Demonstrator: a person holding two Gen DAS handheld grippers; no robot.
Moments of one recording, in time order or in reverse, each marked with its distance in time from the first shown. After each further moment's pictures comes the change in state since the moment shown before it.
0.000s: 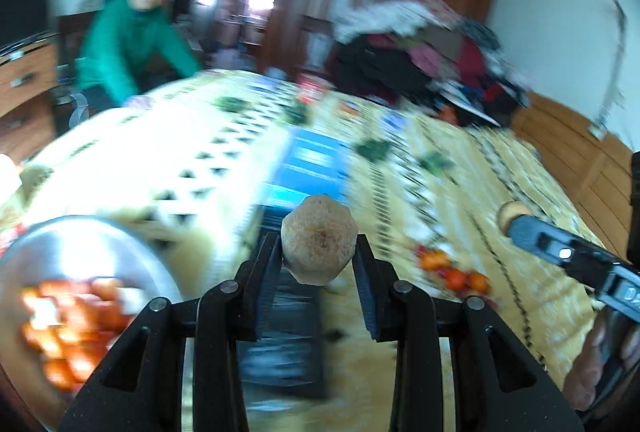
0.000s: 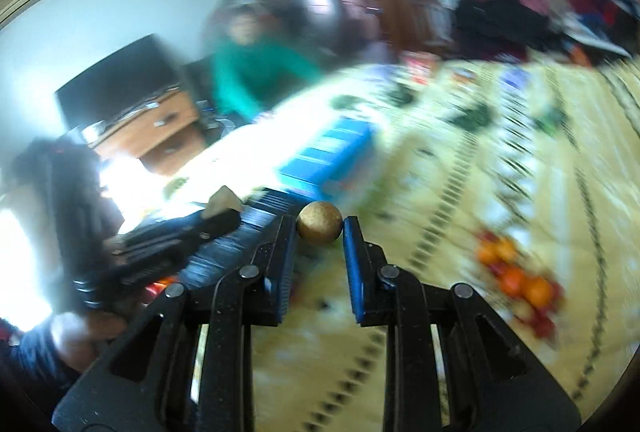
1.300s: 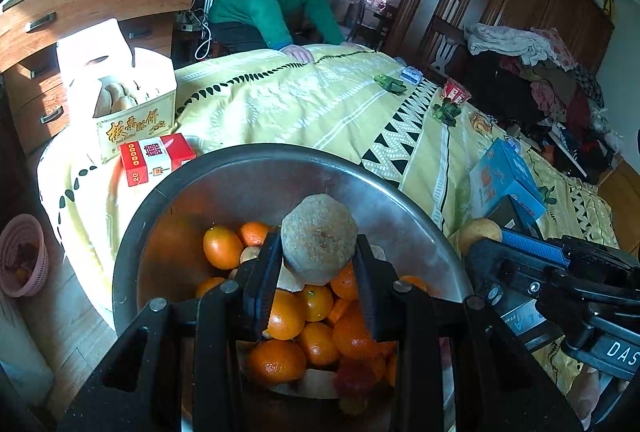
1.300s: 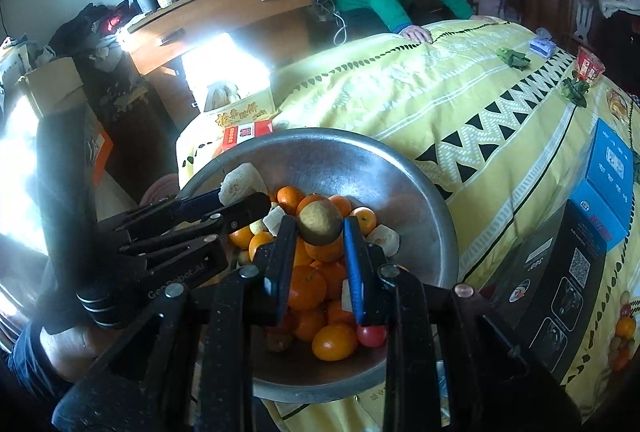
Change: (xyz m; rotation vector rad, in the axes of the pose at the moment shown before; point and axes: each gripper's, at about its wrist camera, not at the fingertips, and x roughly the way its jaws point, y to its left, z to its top) left arm -0.035 0.220 -0.051 -0.255 0.074 0.248; right arm 0.185 0.210 -0.026 -0.258 0.349 0.157
